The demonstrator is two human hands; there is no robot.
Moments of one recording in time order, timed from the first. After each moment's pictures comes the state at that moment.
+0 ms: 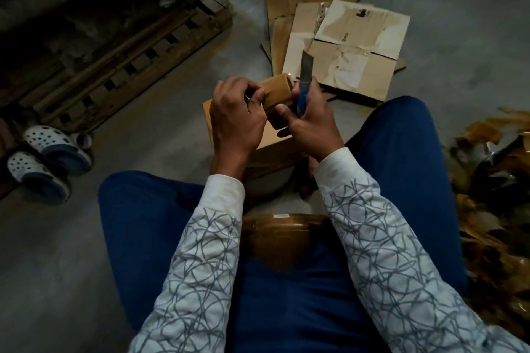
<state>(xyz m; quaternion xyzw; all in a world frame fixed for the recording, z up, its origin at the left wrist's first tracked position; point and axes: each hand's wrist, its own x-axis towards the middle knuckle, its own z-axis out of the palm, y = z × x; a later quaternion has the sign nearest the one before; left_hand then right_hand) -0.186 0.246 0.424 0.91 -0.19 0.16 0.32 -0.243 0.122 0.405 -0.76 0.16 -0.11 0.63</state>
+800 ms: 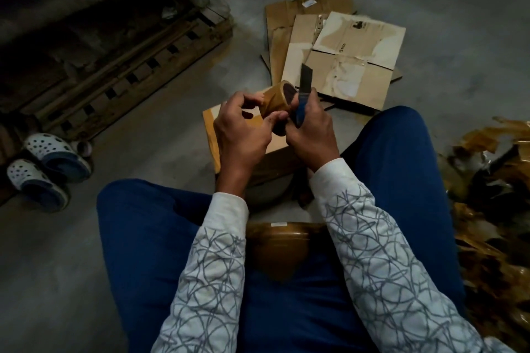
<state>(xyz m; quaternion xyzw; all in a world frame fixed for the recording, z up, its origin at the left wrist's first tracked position) -0.203 0.241 0.424 0.88 -0.13 0.07 0.46 -0.243 0.120 0.404 -0.83 0.17 -0.16 0.50</state>
